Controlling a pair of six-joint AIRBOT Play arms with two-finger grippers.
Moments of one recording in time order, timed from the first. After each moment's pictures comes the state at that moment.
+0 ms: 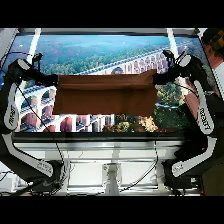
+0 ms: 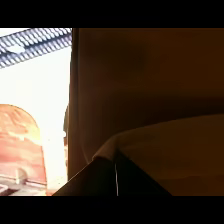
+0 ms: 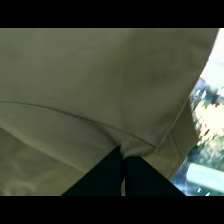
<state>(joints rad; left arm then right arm) 0.21 -1.81 1.59 1.21 -1.13 -1.28 -0.07 -1.75 1.59 -1.23 1.20 1.28</state>
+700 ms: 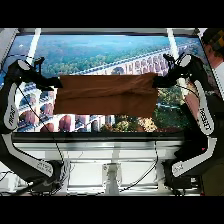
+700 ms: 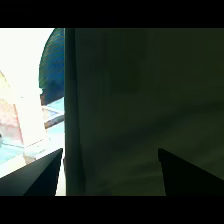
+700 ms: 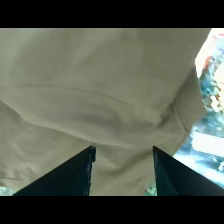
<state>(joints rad) 0.22 -1.81 1.59 1.21 -1.21 -1.28 -0.07 -1.75 1.60 -1.28 1.30 1.35</state>
